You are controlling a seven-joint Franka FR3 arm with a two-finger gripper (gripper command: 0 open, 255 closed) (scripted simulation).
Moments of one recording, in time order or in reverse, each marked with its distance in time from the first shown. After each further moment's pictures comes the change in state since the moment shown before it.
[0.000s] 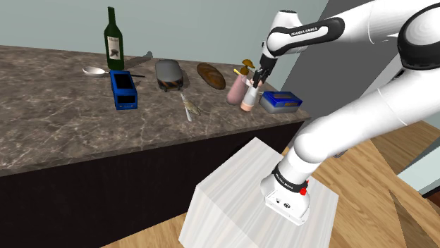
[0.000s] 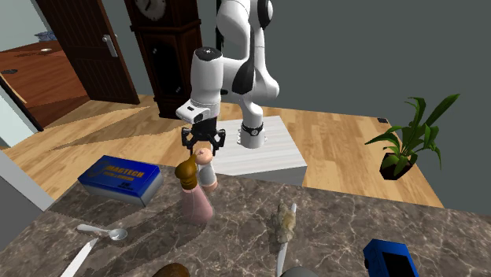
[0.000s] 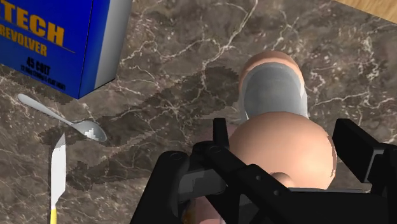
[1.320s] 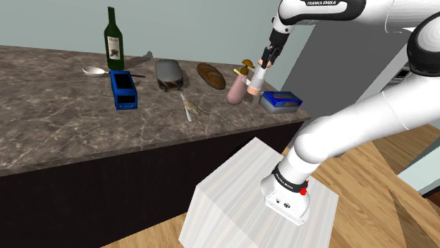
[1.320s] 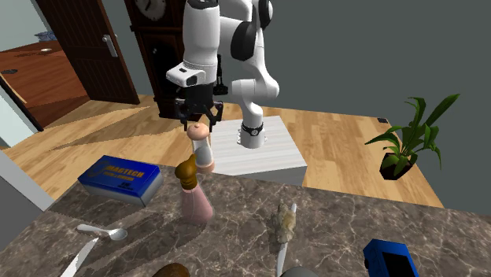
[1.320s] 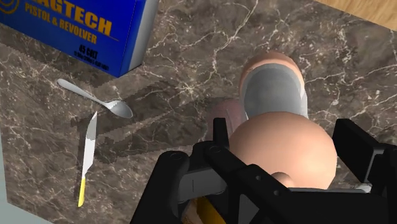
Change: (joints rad) arm 0.013 -0.059 0.045 0.224 0.038 -0.280 -0.041
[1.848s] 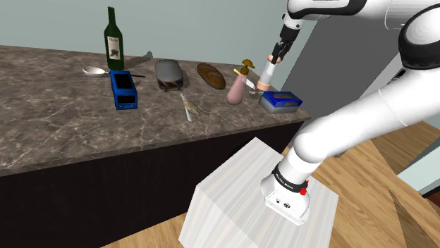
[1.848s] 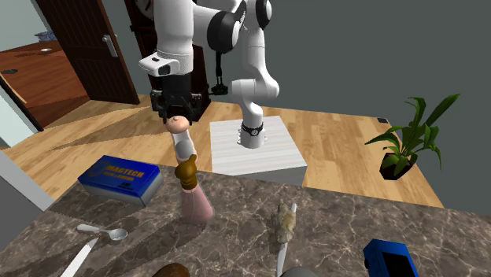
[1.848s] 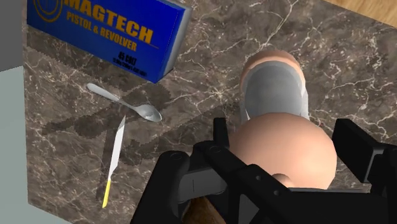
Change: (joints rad) arm -0.023 0.051 -0.091 0.114 -0.001 -0.033 -0.131
